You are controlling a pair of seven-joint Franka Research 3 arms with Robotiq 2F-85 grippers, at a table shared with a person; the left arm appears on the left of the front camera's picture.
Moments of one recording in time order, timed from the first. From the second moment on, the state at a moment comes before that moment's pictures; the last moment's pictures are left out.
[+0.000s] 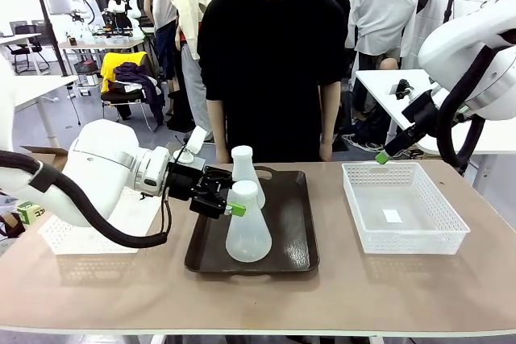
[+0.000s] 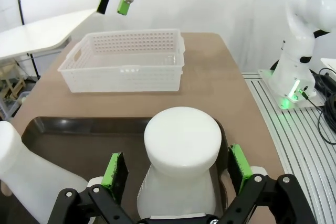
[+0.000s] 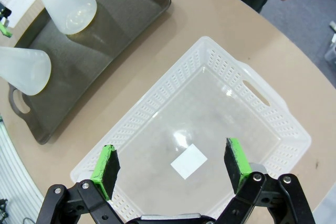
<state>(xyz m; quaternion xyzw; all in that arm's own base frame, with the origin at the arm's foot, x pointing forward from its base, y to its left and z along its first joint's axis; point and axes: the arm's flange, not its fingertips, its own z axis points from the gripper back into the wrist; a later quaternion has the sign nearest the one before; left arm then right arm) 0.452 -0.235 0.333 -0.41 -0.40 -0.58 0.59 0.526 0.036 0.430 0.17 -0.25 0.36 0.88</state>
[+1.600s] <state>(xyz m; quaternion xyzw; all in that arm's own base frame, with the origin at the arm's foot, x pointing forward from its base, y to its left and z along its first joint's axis) 0.454 -0.233 0.333 -0.40 -0.39 -0.57 0.60 0.526 0.036 0.430 0.17 -0.25 0.36 0.88</state>
